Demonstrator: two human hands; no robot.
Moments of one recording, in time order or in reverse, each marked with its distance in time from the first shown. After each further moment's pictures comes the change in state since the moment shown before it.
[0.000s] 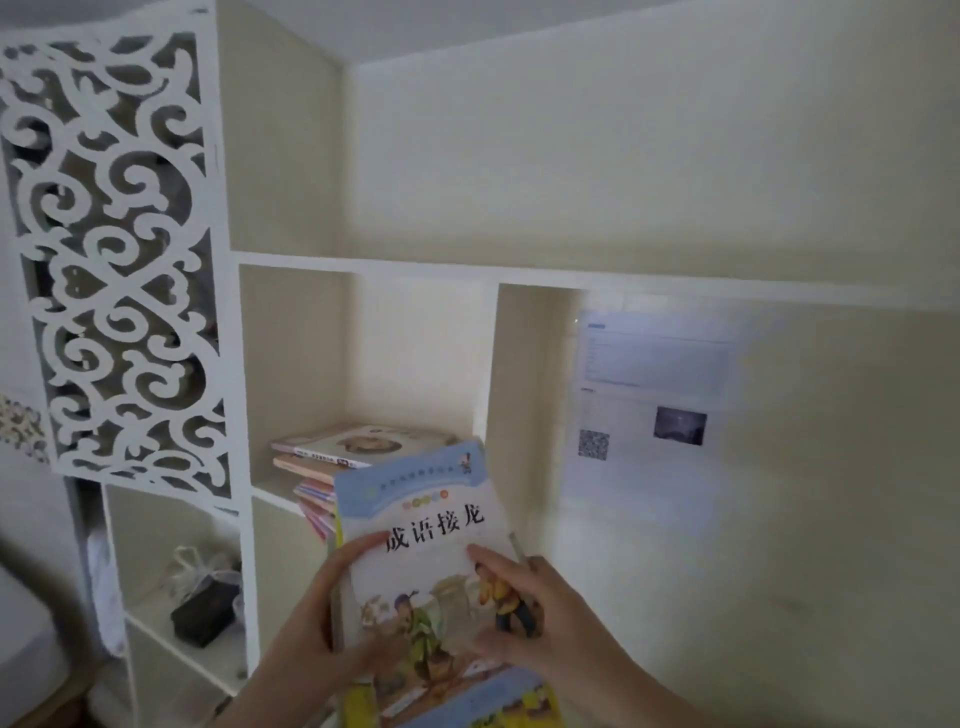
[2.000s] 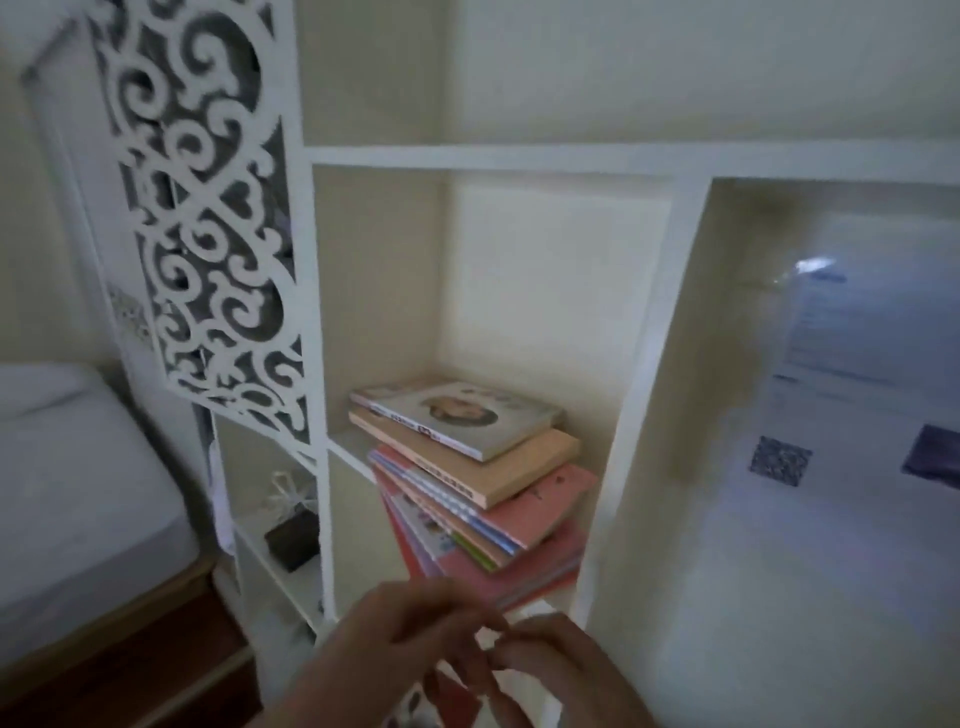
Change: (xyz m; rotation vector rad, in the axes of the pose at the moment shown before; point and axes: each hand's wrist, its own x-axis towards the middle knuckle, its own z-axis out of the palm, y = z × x) left_hand 0.058 0.000 -0.012 0.429 0.011 -0.207; right_hand 0.087 0.046 0.082 -0.337 0.676 -0.421
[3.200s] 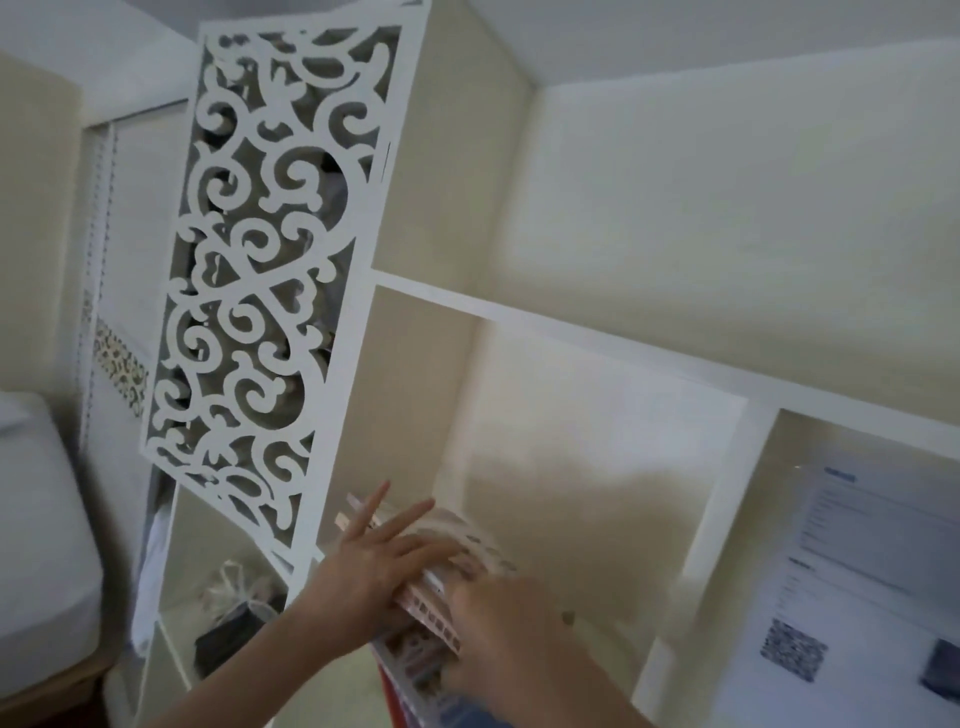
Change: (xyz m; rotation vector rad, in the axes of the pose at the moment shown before) left_hand 0.132 -0.062 -0.110 1.056 0.383 0.794; right_hand 0.168 -0.078 0.034 -0.562 -0.942 -0.305
